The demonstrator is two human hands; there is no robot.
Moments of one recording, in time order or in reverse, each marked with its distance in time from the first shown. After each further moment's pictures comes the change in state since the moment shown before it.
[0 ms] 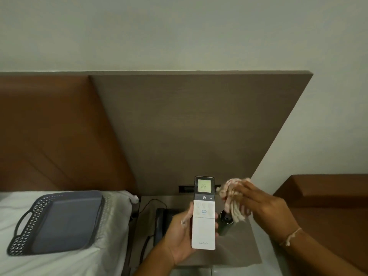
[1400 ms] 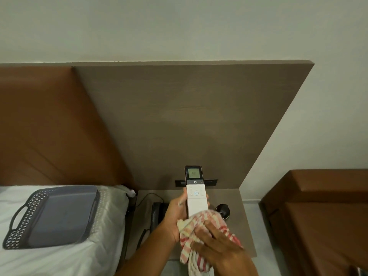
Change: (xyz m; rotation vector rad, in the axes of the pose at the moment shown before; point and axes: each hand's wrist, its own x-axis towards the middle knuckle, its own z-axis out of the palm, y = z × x) left_hand 0.068 0.002 -0.018 -0.049 0.130 0.030; right_hand -0.025 -0.127 0.017 0.365 0.060 0.235
